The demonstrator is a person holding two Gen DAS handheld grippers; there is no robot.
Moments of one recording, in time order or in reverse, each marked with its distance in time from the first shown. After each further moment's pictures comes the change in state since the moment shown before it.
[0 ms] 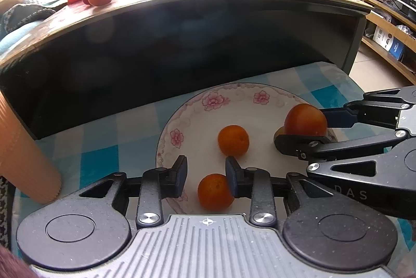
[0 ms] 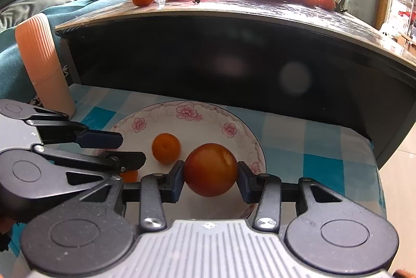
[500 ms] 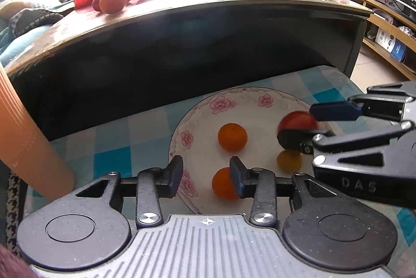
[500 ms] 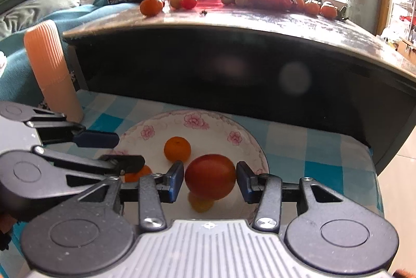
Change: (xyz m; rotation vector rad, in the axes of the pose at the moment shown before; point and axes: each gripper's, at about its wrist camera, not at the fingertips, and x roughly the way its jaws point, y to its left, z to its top) left arm -0.014 0.006 -0.001 0.003 -0.014 0.020; right arm -0.016 0.004 0.004 -0.003 -0.042 0.012
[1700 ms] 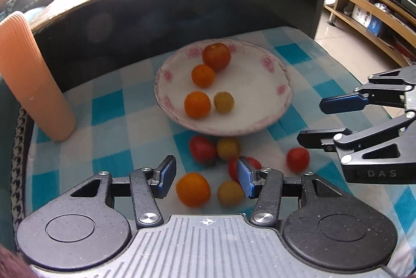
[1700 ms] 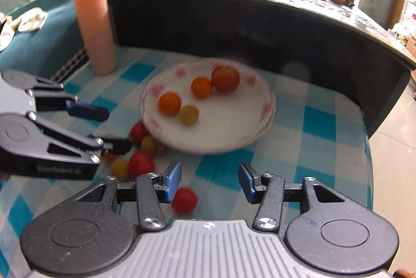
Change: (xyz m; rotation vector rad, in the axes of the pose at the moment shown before) left arm -0.058 -0.008 -0.054 0.043 0.105 -0.088; right arm -0.062 0.023 -0.055 -0.086 0.154 0.036
